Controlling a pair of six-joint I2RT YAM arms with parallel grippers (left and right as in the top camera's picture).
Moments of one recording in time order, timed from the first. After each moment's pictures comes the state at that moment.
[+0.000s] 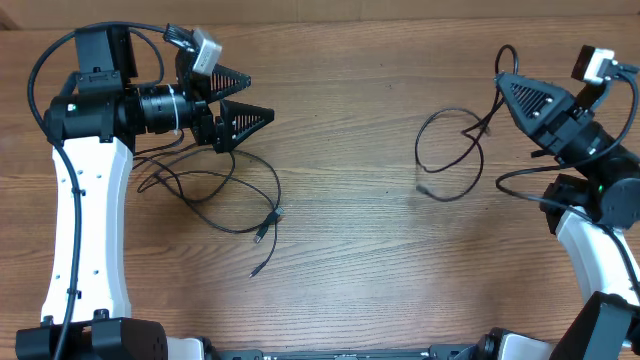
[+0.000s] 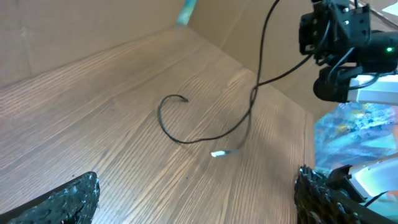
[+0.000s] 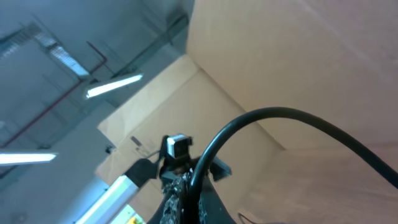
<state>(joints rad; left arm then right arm) 0.09 1.58 1.61 -0.98 1.17 0.46 -0.31 1.44 0.79 1.57 -1.10 1.76</state>
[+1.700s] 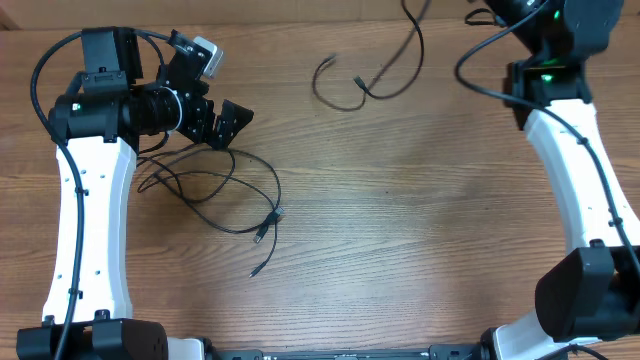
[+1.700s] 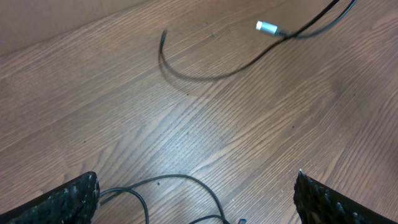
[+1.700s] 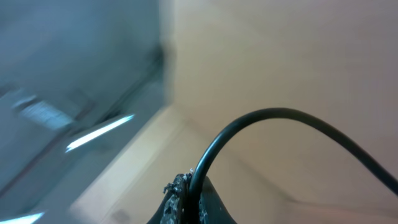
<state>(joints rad) 0.08 1.58 1.61 -1.00 0.62 0.45 0.01 1.74 1.59 0.56 -0.71 1.33</state>
